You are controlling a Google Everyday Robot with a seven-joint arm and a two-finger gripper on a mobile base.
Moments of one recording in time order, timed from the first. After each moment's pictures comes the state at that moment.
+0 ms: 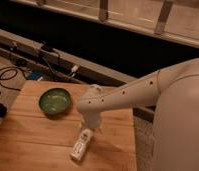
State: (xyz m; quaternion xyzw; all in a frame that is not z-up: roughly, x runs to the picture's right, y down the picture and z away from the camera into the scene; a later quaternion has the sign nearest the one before) arm -0.047 0.218 0.743 -0.27 0.23 0.68 0.64
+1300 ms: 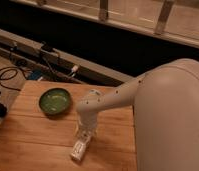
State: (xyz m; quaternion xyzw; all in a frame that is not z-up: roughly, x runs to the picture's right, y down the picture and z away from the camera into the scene) arm -0.069 0.249 0.773 -0.32 0.24 0.67 0.63
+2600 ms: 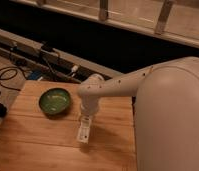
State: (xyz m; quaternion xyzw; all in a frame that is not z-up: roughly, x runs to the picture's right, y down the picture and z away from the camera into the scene) arm -0.067 0.143 0.794 -0.28 0.20 0.66 0.67
